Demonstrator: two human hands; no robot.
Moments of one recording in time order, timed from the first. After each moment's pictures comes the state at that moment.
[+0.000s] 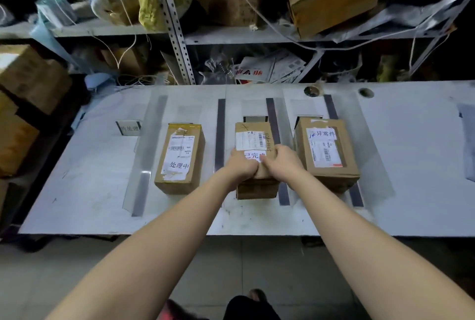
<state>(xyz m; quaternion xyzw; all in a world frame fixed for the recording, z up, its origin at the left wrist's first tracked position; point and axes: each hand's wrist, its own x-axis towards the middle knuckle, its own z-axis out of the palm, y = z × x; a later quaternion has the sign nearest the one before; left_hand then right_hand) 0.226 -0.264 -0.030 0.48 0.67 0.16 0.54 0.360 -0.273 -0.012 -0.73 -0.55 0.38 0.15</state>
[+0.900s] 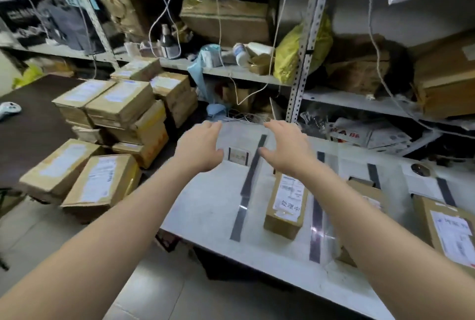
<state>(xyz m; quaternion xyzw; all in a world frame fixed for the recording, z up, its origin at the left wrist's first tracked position) -0.137 -0.308 0.139 0.65 0.75 0.07 0.01 0.071 -0.248 0.136 -0.51 -0.84 0.10 0.13</state>
